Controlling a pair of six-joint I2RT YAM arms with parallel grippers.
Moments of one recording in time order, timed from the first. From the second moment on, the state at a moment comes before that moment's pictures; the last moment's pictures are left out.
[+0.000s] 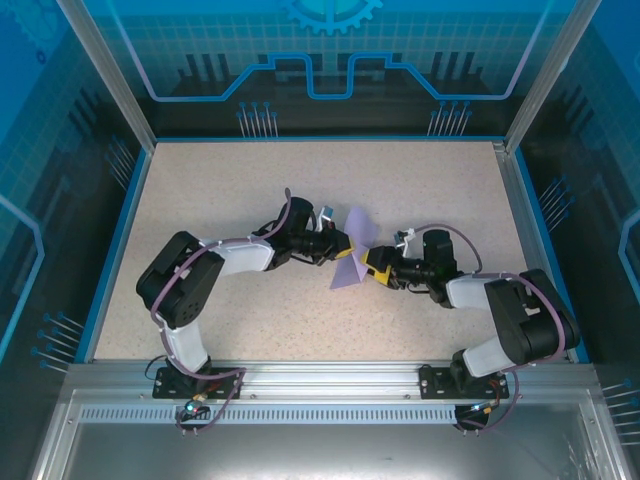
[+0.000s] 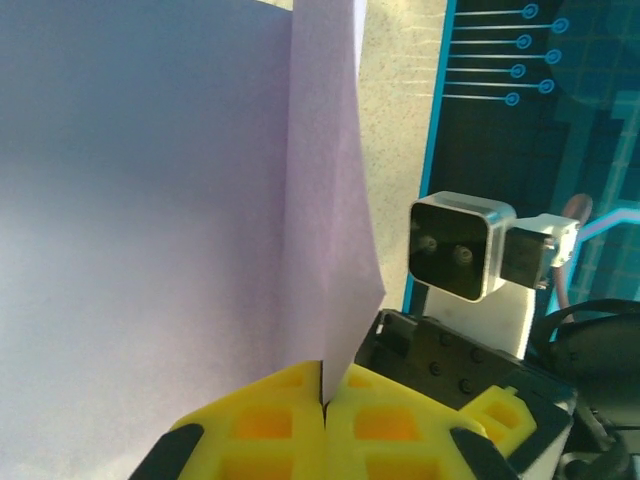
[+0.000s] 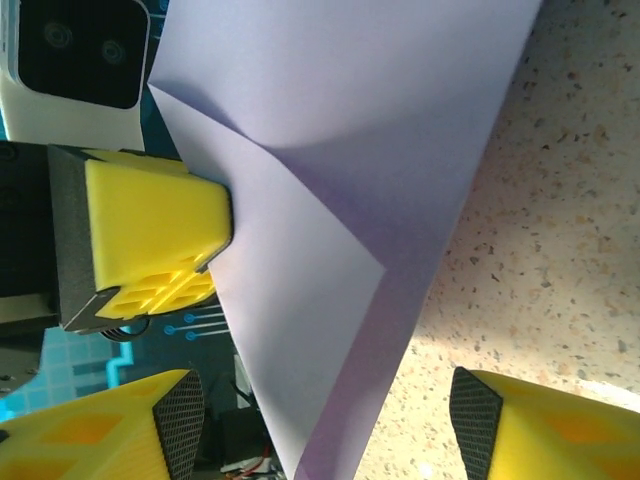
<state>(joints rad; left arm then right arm) -0.56 1.81 0.95 0.29 0.66 -1.18 0.26 1.48 0.38 0.55 -0.85 1.04</state>
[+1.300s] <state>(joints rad) -0.54 1.82 0.91 0.39 0.69 -1.24 0.27 1.43 0.37 0.63 -0.81 1.17</state>
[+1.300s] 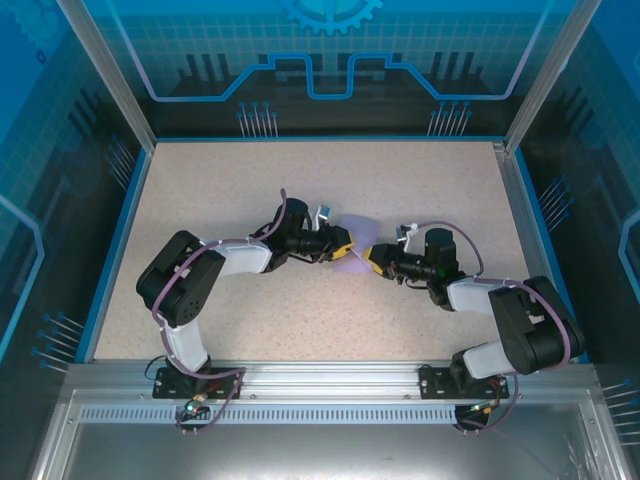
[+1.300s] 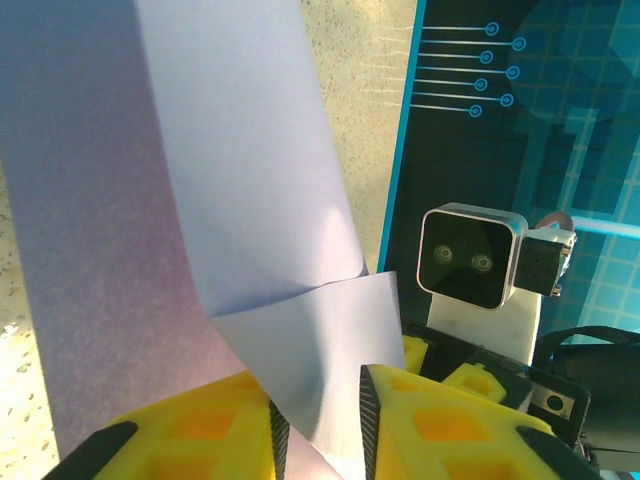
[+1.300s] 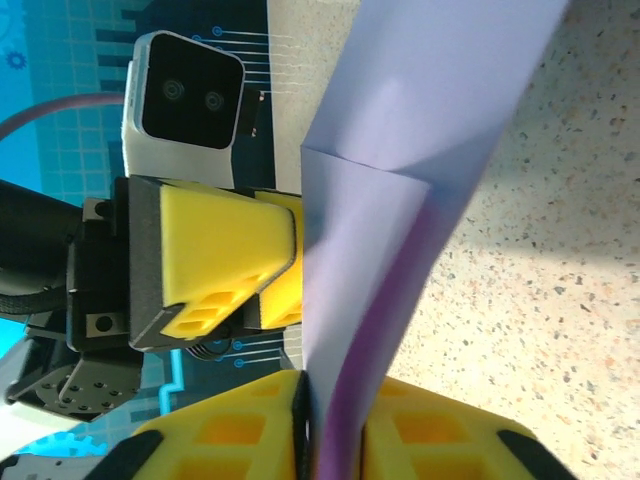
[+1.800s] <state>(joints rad) -0.50 1.78 0.98 0.09 0.68 -1.05 0.27 1.23 0.59 -0.11 -0.59 0.71</state>
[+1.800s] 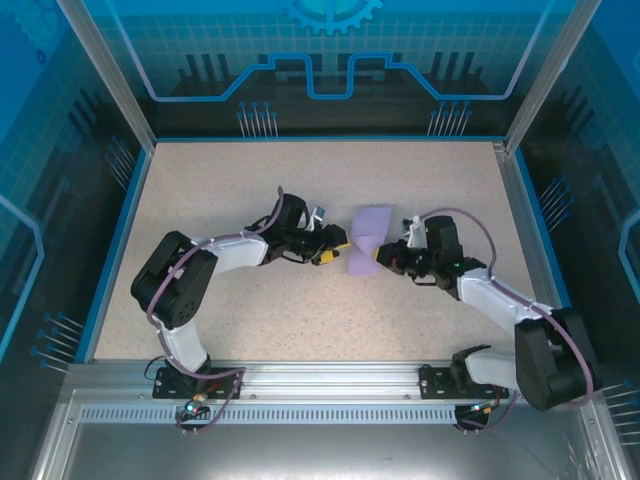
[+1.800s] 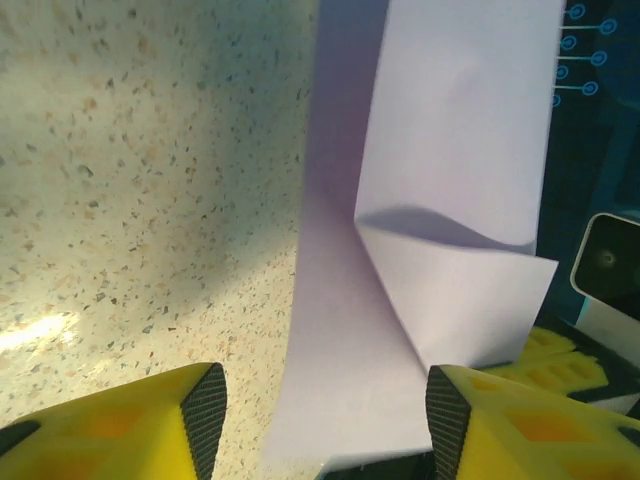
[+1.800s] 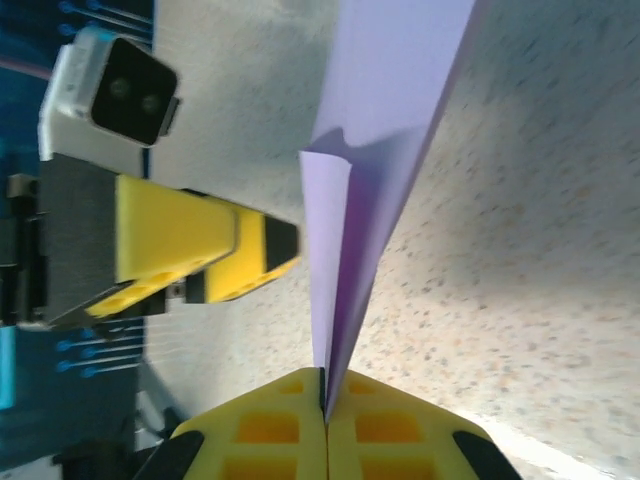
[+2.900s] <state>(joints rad) -0.16 1.52 1.10 -0.48 0.62 -0.66 1.04 1.98 1.39 -1.03 0.51 0.38</state>
